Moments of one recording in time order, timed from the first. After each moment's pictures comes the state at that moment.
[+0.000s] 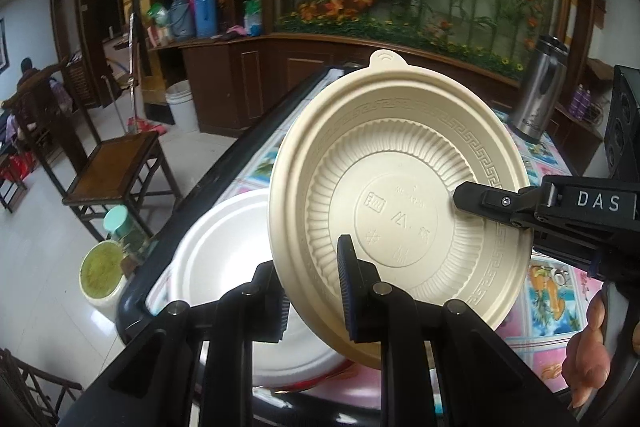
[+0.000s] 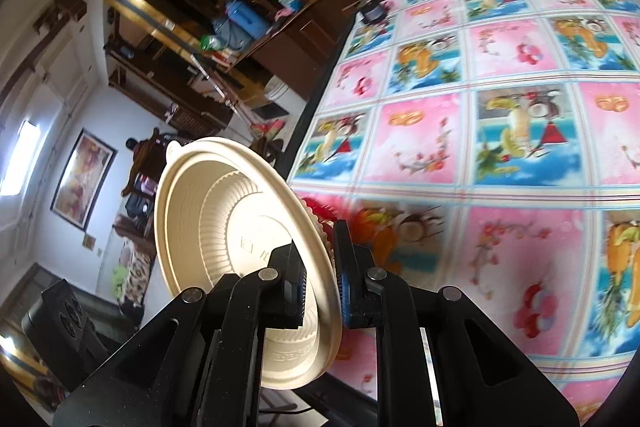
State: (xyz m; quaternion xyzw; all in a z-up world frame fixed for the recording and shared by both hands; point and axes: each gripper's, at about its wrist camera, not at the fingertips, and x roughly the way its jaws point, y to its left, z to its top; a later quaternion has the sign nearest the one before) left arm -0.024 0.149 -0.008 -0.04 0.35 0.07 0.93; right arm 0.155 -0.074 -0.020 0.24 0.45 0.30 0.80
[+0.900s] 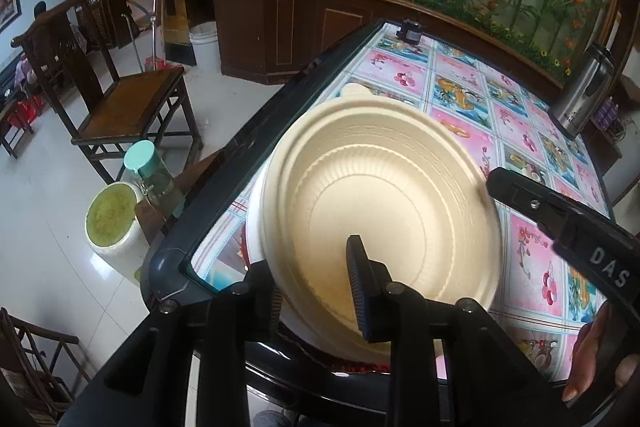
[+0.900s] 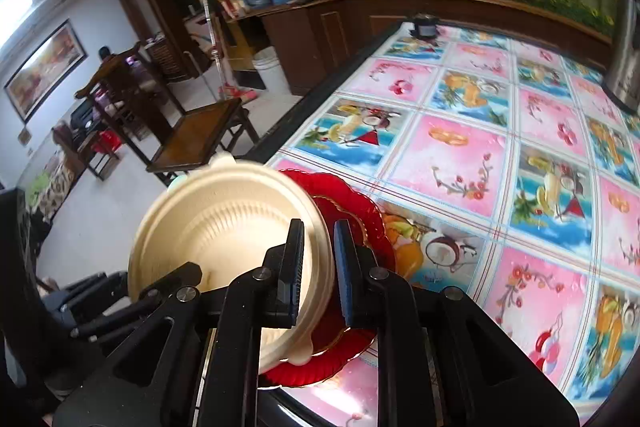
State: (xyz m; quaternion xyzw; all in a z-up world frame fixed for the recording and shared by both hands) left arm -0.024 0.224 -0.045 -0.09 0.43 0.10 0.90; right arm 0.126 0.027 -0.027 0.03 0.41 0.30 0.86
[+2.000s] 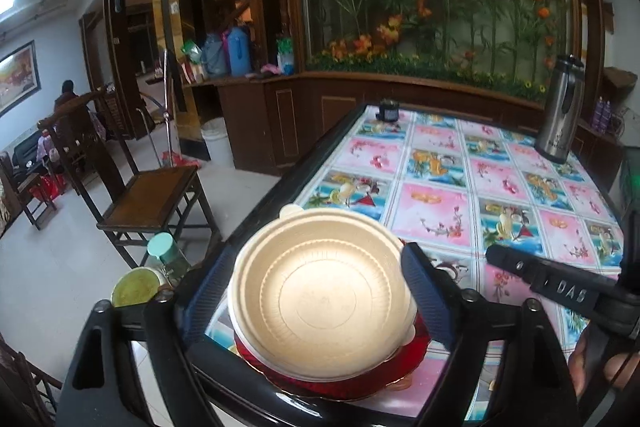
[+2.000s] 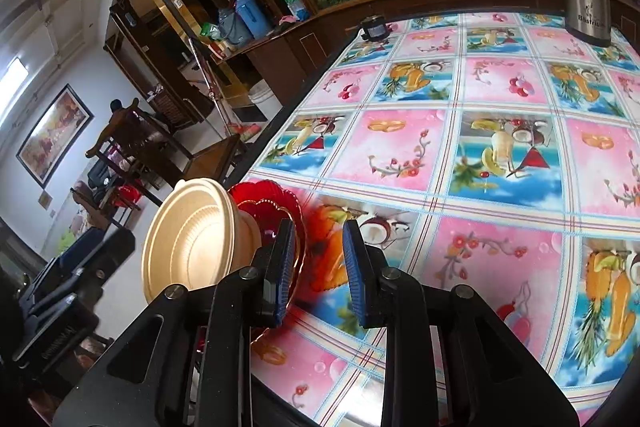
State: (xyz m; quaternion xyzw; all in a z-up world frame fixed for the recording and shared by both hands) left arm -0.054 0.161 0.005 0.00 0.28 0.13 0.95; right arm 0.128 -0.072 -0.049 0.14 0.40 0.29 0.86
